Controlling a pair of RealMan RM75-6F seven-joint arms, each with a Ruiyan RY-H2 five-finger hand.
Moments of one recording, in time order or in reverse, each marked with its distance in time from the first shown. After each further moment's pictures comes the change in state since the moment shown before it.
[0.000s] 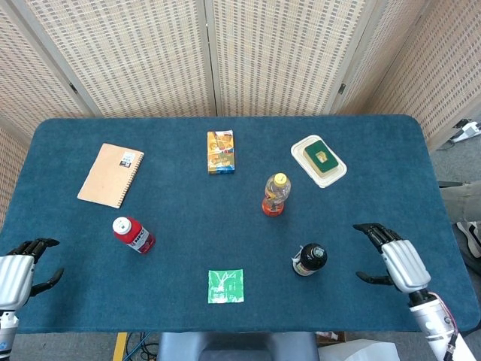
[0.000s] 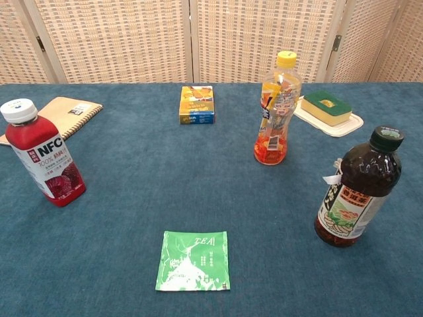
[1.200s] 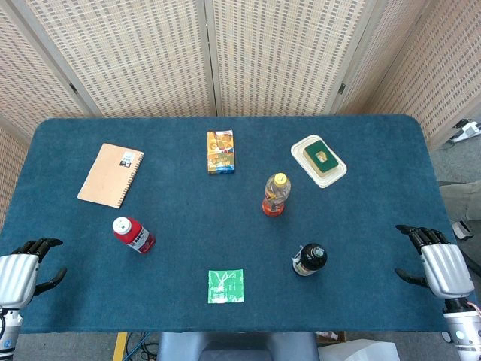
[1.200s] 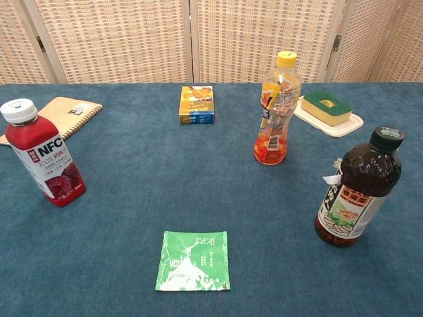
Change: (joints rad) left arm -0.009 -0.017 0.001 0.010 0.003 -0.012 0.027; right arm -0.101 0.057 0.020 0.043 0.087 0.107 -0.155
